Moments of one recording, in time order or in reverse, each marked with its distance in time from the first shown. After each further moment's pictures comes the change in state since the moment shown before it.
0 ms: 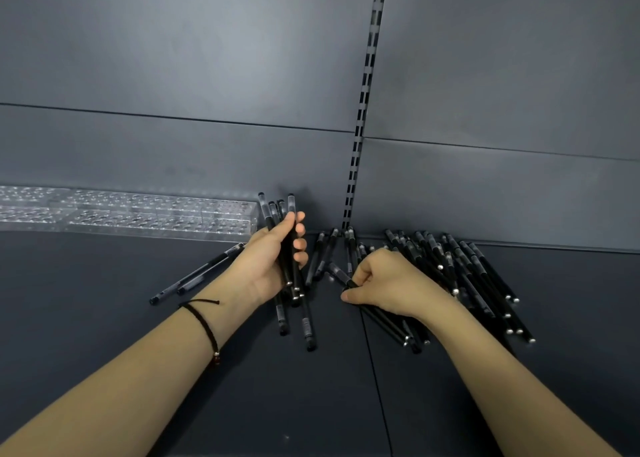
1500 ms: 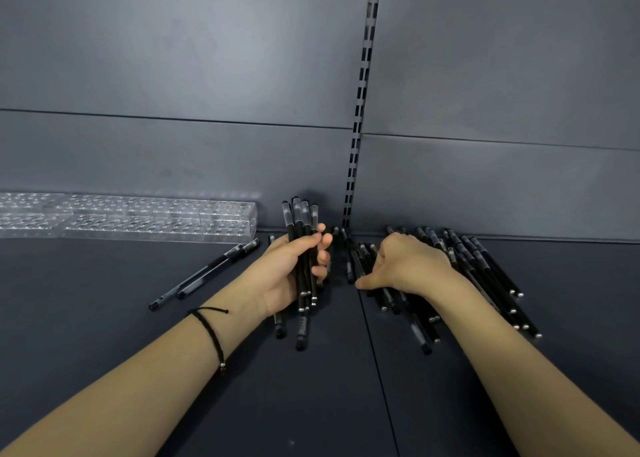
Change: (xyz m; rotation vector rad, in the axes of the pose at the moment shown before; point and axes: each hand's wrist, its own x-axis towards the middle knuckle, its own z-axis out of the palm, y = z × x) left_hand -0.006 -0.011 0.009 0.018 -0.130 -0.137; right_hand 0.018 0.005 -0.019 -0.315 0.009 0.201
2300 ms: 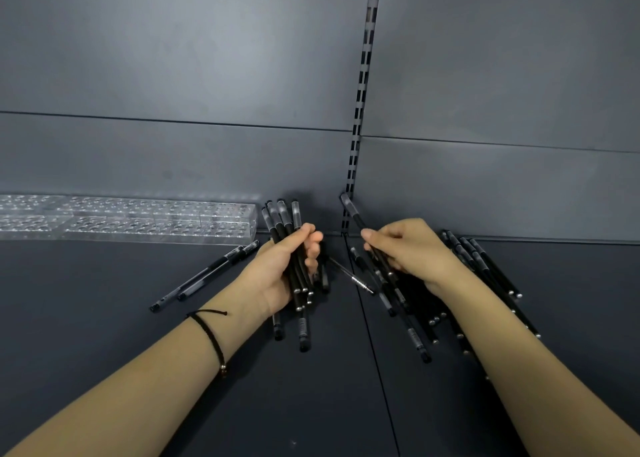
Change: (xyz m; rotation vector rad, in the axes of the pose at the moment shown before) left_hand -0.002 0.003 -0.002 -0.033 0.131 0.056; right_hand -0.001 0.012 0.000 0.815 0.177 -0.131
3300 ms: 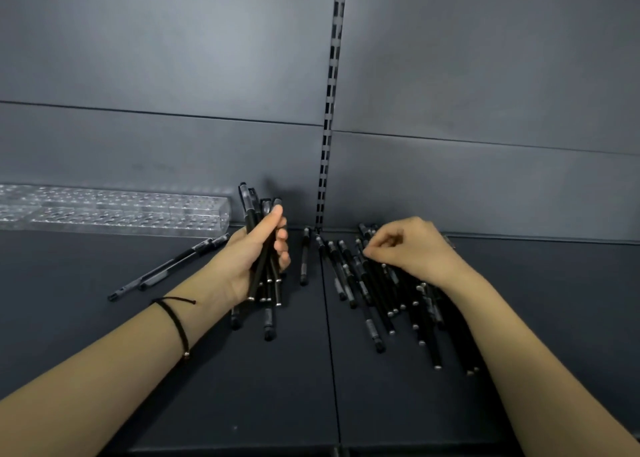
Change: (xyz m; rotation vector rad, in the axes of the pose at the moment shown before) left_hand 0.001 -0.007 0.011 0.098 -0.032 0.078; right_hand 0.001 0.037 -0.049 -0.334 -0.005 -0.218
